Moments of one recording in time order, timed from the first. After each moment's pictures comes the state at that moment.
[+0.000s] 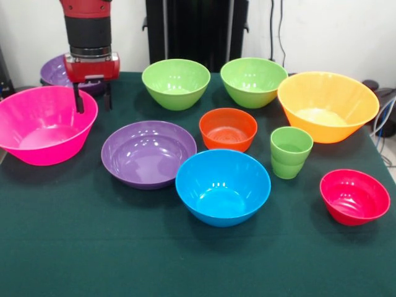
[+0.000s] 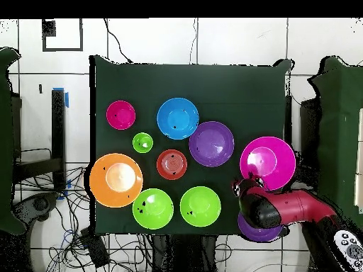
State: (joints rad) arm -1.03 -0.59 0.45 1.90 -1.04 0.24 1.63
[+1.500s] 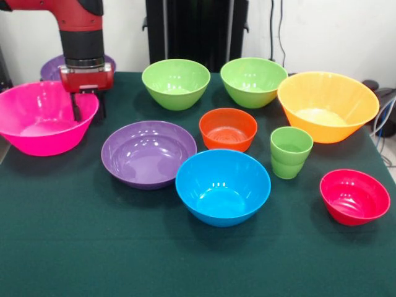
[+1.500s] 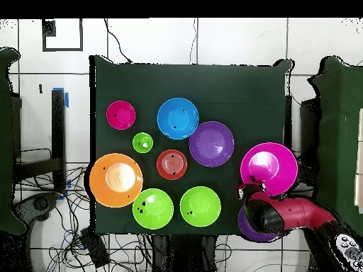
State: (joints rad) arm -1.05 -0.50 0.38 1.86 -1.09 0.12 1.63
